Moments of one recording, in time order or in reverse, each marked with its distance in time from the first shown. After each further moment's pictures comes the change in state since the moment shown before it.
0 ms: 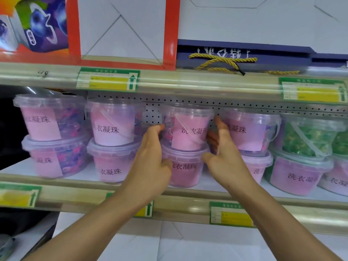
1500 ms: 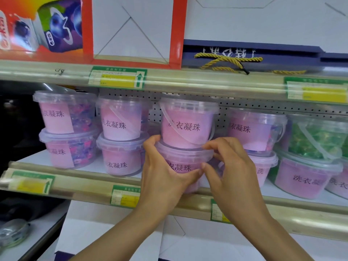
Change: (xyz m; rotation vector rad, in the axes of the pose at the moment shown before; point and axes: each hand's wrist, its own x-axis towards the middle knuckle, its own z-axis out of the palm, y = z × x) left_hand -0.029 0.015 0.031 -0.090 0.275 -0.161; right_hand -0.040 0.003 -0.005 -0.349 0.144 -0.355
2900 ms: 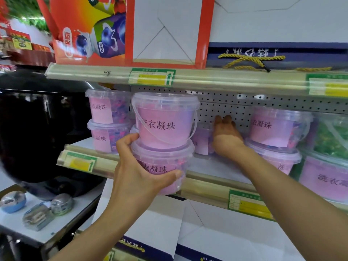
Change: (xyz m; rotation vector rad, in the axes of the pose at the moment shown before) left_hand -0.037 0.000 -0.086 0.004 0.109 -0.089; right_hand 0.094 0.029 0.061 -0.515 -0.459 0.231
